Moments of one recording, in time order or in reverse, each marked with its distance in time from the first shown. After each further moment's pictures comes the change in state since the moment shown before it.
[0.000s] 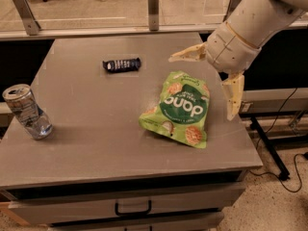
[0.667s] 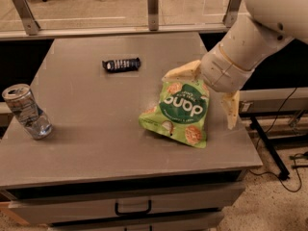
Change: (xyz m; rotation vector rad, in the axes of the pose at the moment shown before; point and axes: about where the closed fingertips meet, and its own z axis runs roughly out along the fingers) arm -0.002 0.016 0.031 -0.003 0.064 -0.295
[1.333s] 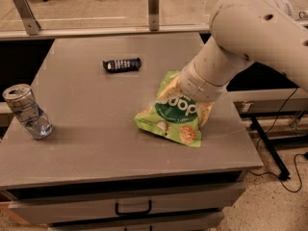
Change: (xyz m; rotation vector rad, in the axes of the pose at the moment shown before) arm 0.004 -0.015 0.044 -0.020 0.133 -0.087
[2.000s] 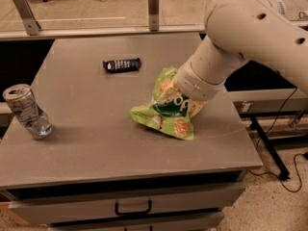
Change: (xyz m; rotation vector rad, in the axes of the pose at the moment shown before) arm 0.002 -0.009 0.004 -0.002 0.002 0.002
